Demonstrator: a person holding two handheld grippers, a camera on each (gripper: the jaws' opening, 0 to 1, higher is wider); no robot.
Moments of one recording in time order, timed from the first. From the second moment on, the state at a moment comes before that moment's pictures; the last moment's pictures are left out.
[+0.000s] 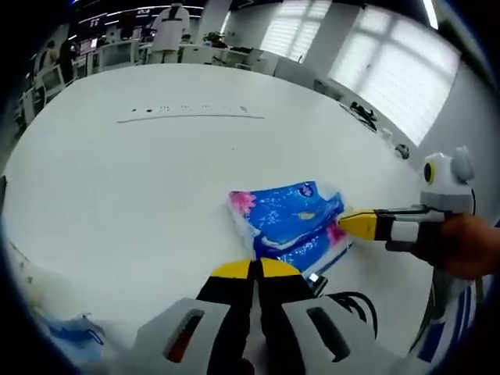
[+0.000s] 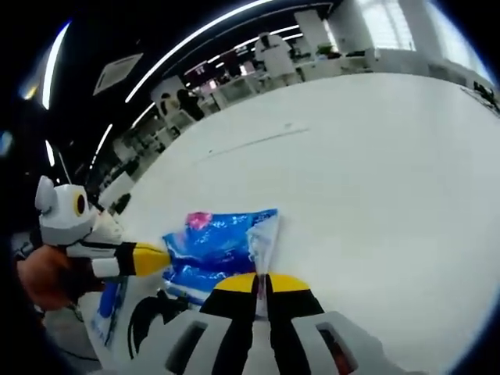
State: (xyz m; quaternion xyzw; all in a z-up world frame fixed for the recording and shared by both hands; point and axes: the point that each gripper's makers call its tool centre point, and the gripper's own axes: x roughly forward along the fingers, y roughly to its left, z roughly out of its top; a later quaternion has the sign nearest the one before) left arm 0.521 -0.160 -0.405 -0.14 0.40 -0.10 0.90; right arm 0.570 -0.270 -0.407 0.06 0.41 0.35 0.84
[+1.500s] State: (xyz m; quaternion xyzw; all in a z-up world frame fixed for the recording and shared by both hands) left arm 0.380 -0.077 -0.364 -0.22 0.37 0.03 0.90; right arm 0.515 -0.216 -0.366 0.01 0.38 0.40 0.84
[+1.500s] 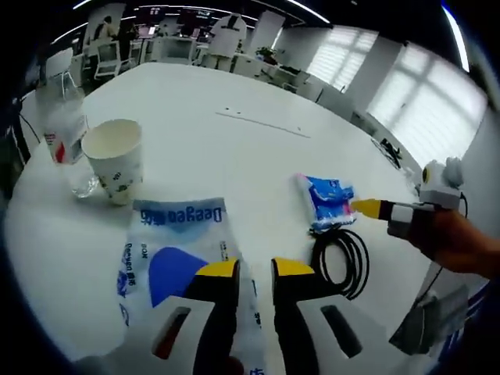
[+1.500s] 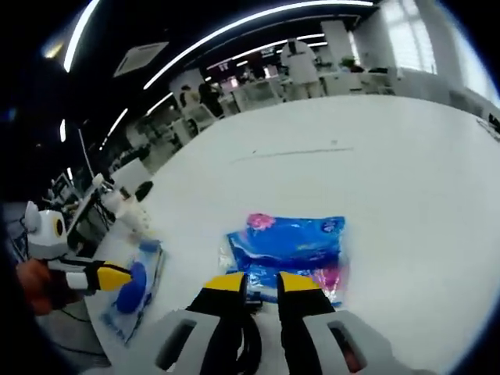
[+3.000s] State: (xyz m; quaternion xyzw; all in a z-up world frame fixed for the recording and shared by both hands) left arm 0.246 -0.081 -0.379 -0.34 0.40 0.08 0.85; right arm 0.436 -0.095 -0.386 -0.13 0.40 0.55 0.72
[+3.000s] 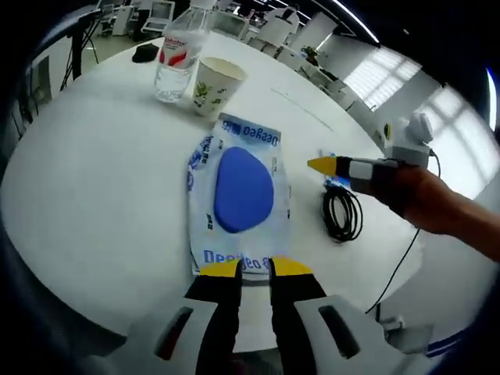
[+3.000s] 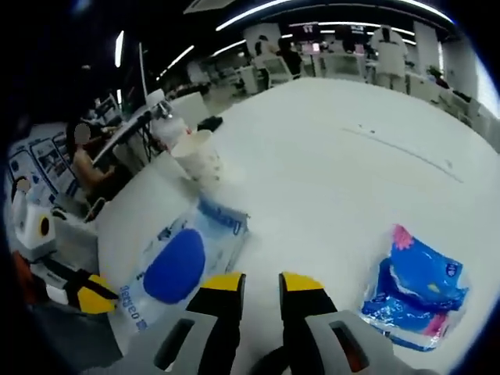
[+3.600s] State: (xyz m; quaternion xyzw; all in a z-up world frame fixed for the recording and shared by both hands) left arm 0.236 -0.089 -0.386 -0.45 0.38 0.14 0.80; right arm 0.428 -0.061 -0.386 -0.21 0.38 0.59 0.68
